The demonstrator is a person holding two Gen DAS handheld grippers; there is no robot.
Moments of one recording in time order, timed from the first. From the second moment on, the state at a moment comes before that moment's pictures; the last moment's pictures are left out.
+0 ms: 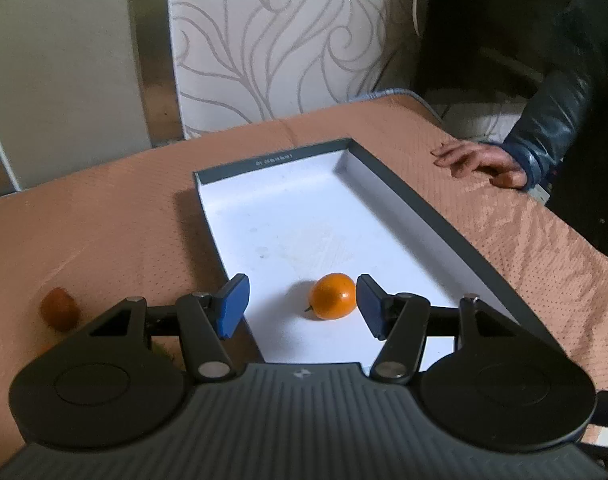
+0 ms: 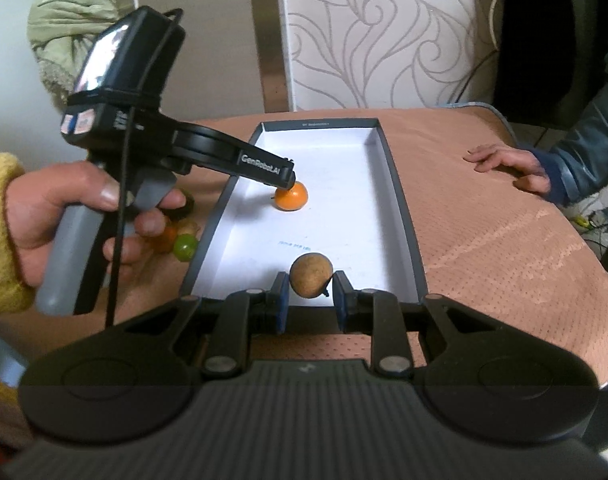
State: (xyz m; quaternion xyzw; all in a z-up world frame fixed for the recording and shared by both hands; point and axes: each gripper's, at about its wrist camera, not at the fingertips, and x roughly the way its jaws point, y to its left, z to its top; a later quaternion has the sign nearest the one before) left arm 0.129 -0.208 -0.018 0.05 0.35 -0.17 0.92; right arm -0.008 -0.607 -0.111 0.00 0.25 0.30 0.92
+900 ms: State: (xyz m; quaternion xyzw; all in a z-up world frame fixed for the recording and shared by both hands) left arm 0.058 -0.169 0.008 0.03 0.34 -0.13 0.93; right arm 0.050 -0.599 -0.118 0.01 0.27 0.31 0.91
